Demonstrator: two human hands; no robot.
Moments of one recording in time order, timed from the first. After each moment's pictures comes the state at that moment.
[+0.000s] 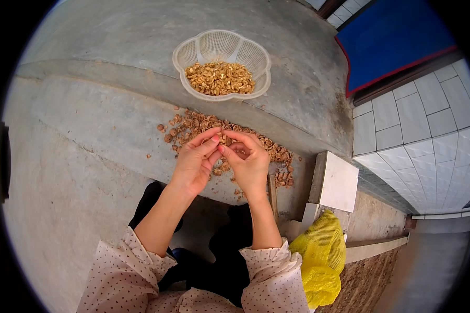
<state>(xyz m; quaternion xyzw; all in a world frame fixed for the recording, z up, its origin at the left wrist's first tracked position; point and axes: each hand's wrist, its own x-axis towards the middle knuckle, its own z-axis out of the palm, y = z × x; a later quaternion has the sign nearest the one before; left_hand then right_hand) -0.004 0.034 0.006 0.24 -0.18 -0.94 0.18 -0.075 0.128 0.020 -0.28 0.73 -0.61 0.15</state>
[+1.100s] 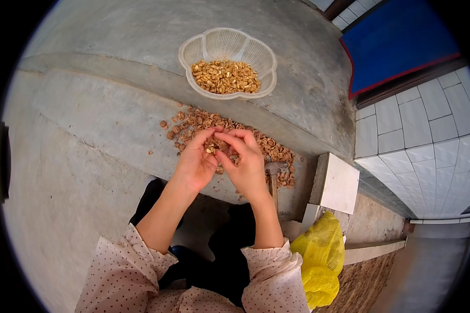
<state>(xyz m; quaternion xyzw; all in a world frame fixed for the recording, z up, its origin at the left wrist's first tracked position) -0.006 0.029 -0.007 0.22 -0.06 -0.96 0.18 -0.070 0.126 0.028 -0.45 0.76 -0.46 0.07</state>
